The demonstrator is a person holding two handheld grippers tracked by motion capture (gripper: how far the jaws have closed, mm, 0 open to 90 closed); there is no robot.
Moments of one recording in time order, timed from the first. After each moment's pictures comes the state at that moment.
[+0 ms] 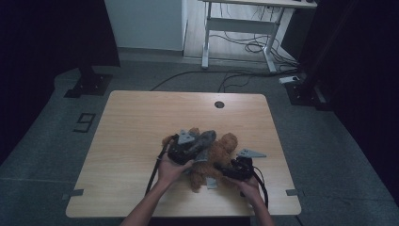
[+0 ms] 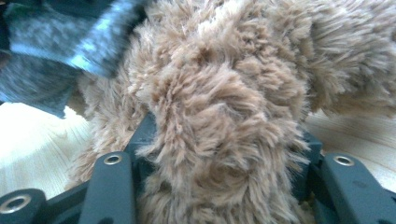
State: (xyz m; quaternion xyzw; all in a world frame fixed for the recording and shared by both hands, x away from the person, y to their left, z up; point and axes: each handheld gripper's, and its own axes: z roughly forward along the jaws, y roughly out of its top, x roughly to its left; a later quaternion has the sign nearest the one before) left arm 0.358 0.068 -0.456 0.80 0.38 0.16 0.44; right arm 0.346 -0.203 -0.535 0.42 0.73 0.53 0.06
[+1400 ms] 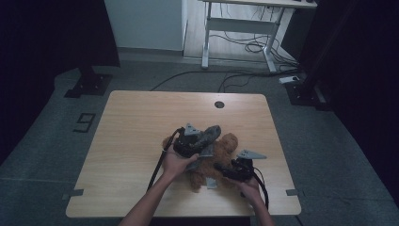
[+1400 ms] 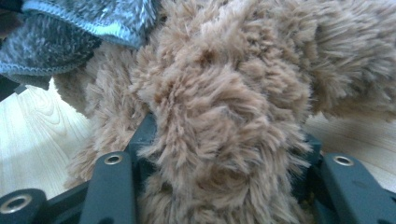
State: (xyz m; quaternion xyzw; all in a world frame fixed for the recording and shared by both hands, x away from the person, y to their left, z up) left arm 0.378 0.031 -0.443 0.81 0.36 0.11 0.44; right arm 0.344 -0.204 -0.537 0.41 0.73 0.53 0.07
